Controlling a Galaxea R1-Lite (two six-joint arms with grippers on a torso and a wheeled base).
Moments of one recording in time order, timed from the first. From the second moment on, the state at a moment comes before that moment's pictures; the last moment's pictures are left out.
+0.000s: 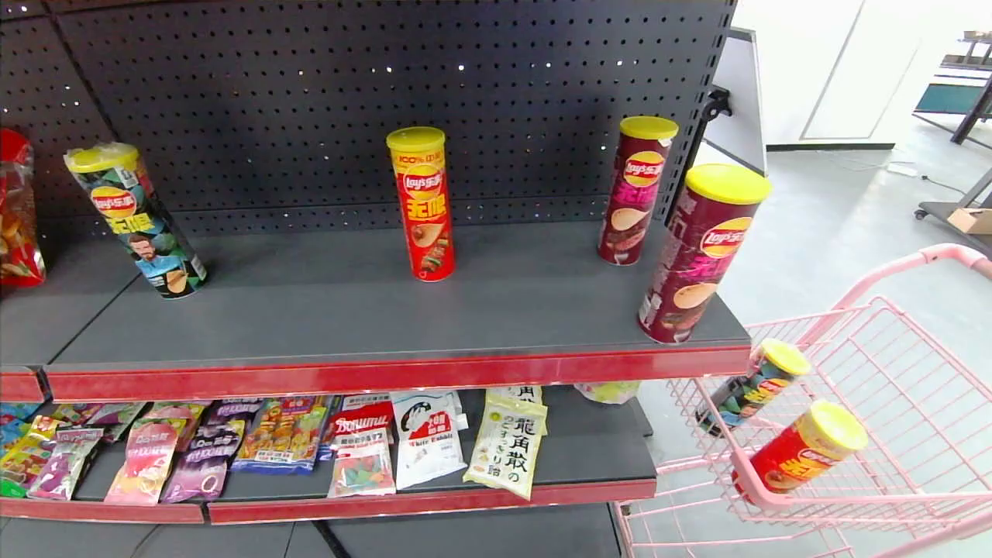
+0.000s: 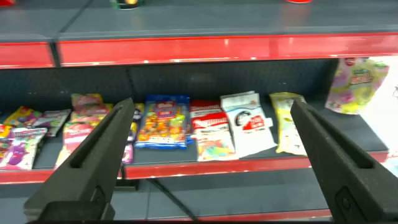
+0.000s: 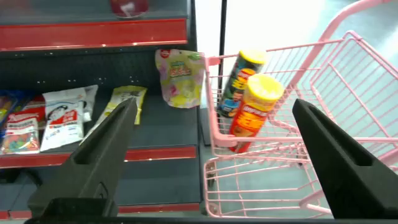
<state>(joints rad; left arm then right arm) 0.00 0.00 0.00 0.00 -0.01 0.00 0.00 0.00 0.00 0.00 -0.01 0.00</state>
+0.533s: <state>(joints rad) -0.01 0.00 0.00 0.00 -0.01 0.00 0.00 0.00 0.00 0.00 -0.01 0.00</state>
